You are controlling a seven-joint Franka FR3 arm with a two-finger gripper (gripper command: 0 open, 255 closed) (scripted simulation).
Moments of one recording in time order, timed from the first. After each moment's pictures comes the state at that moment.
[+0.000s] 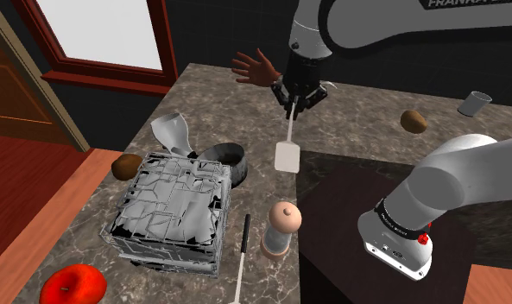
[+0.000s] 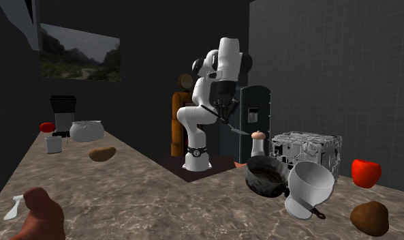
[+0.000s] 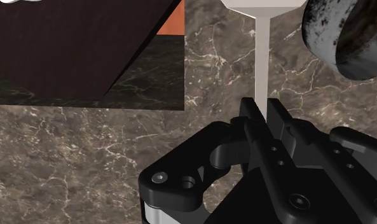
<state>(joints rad) -0.21 -0.67 0.52 -2.45 0.26 1.87 1.03</state>
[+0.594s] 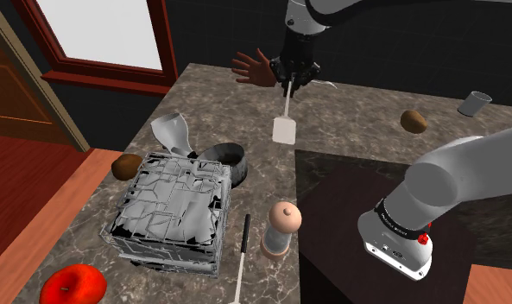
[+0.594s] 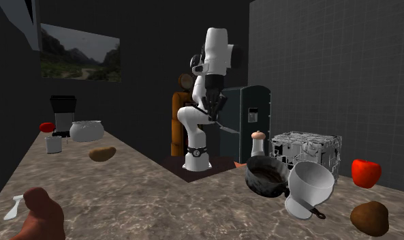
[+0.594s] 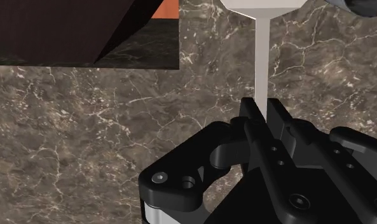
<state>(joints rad) -0.30 -0.51 0.46 -2.32 0.17 1.89 0.95</state>
